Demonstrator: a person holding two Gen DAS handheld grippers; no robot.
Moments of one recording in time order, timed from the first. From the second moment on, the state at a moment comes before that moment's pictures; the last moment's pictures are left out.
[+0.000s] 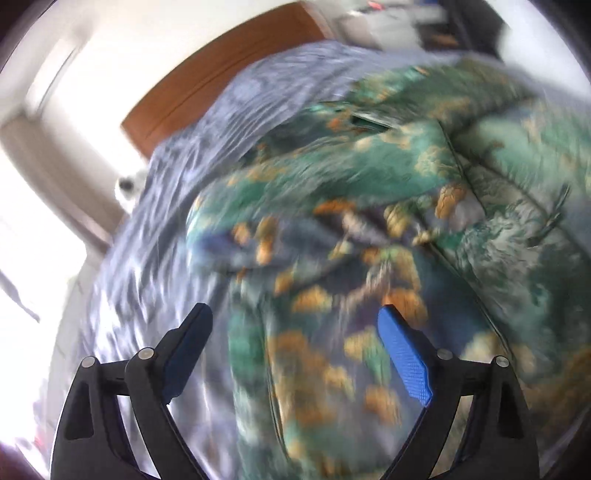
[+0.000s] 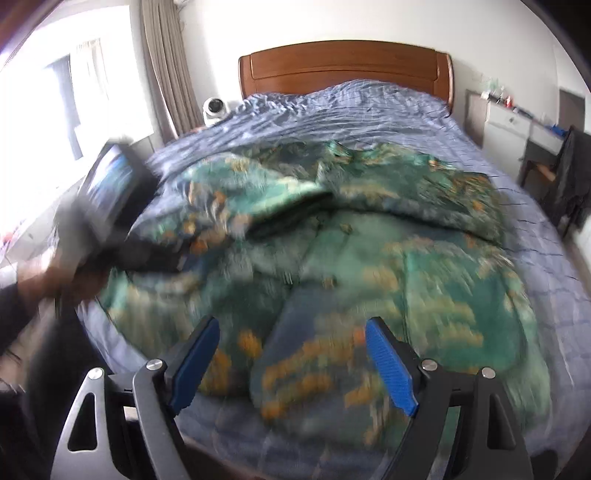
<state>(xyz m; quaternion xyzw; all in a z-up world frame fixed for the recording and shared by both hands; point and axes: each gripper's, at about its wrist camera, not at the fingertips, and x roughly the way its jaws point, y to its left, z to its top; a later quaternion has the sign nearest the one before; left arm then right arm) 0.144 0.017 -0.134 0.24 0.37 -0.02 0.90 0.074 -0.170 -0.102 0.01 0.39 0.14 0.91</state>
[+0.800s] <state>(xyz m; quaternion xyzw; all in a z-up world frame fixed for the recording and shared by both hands) 0.095 0.094 -0.161 0.05 0.35 0.04 0.93 0.309 -0.140 -0.105 0.20 0.44 0.17 0.86</state>
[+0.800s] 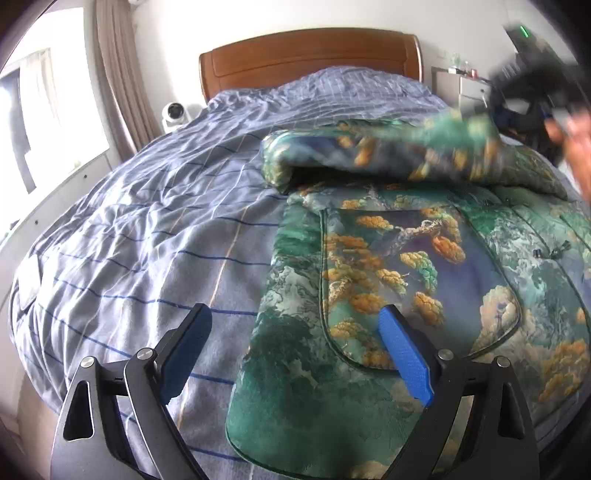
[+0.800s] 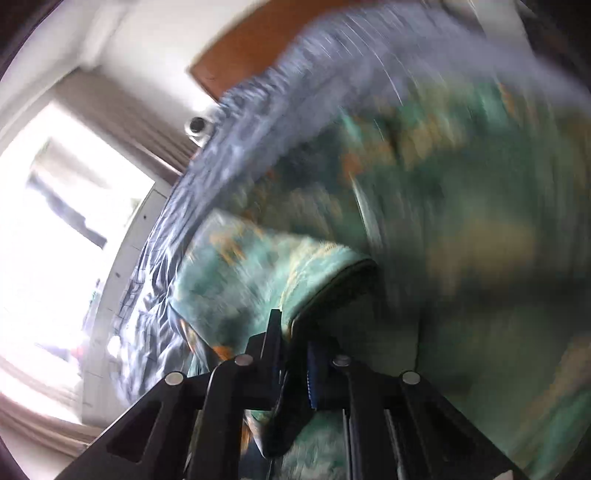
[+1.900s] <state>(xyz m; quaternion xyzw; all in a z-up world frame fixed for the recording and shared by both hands) 0.171 0.085 -0.095 0.02 0.37 -0.02 0.93 0.399 -0.152 -0.165 -0.04 0.47 0.16 0.87</state>
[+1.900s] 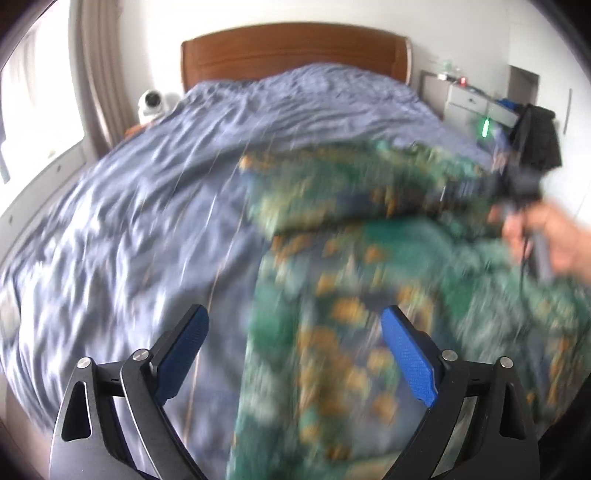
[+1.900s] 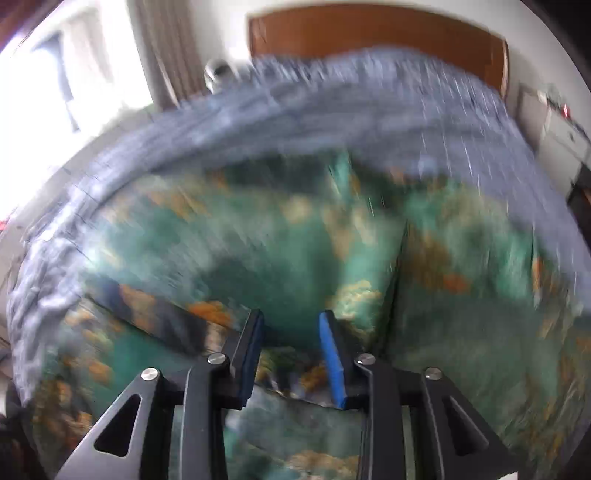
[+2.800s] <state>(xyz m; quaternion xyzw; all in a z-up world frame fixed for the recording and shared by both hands) 0.427 0.057 -0.167 -0.02 0.48 0.01 0.88 0.397 -0.165 -0.191 0.03 0.44 0.15 0.89</state>
